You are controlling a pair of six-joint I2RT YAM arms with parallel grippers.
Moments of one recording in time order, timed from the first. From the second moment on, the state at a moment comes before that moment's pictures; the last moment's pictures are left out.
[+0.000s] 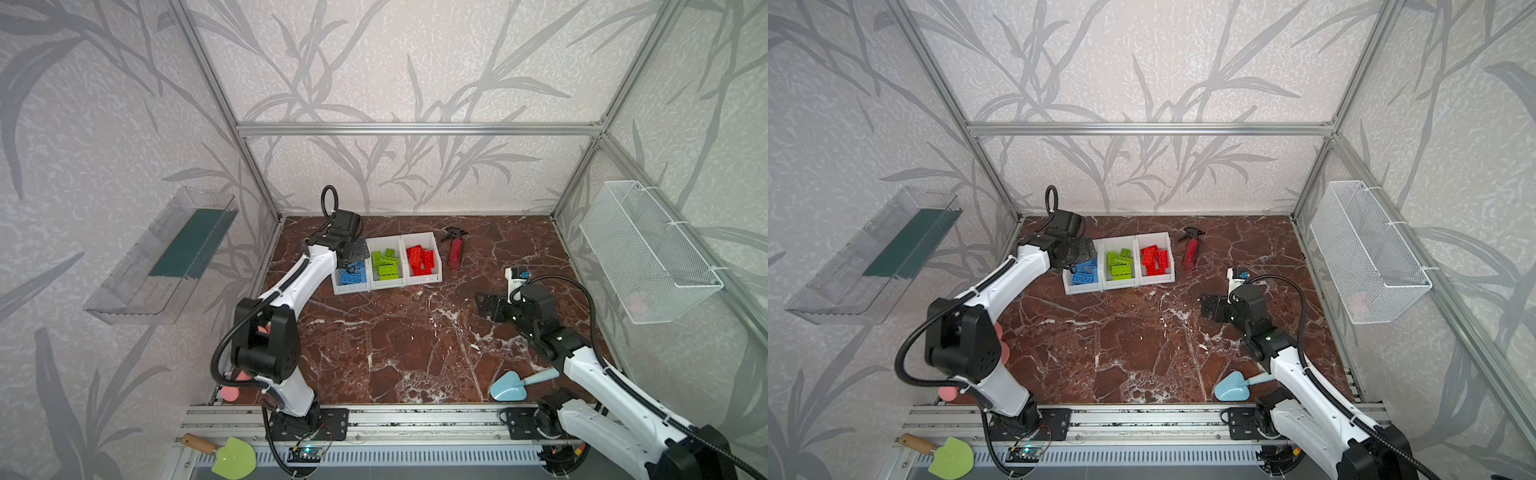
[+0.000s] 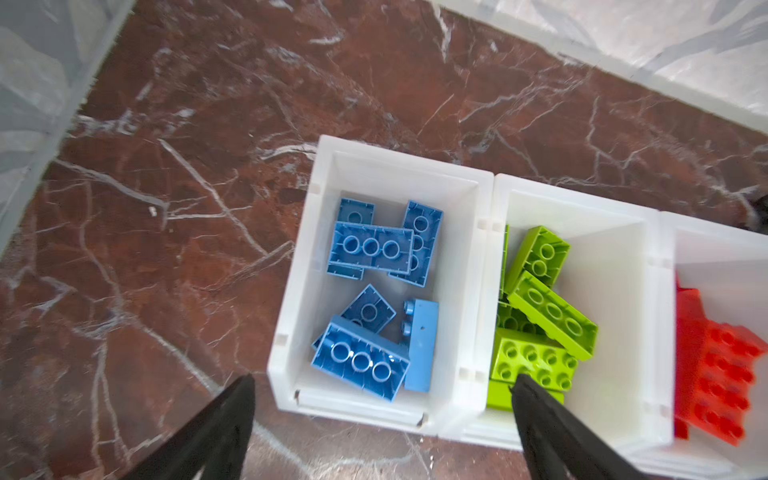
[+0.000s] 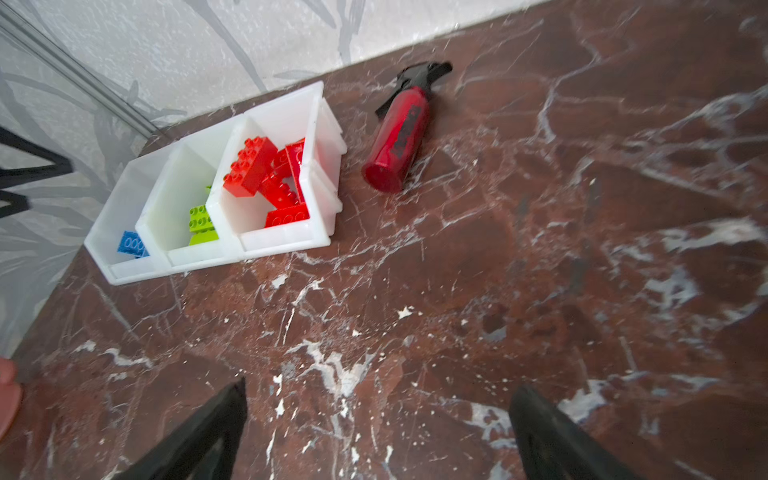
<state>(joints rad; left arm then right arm) -0.24 1.62 1.37 -0.70 -0.27 -0.53 0.37 0.89 0.49 -0.13 0.00 0.41</state>
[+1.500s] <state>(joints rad) -0.04 1.49 0.61 0.25 -0.42 -0.14 0.16 1.41 0.35 0.69 0.35 0.04</state>
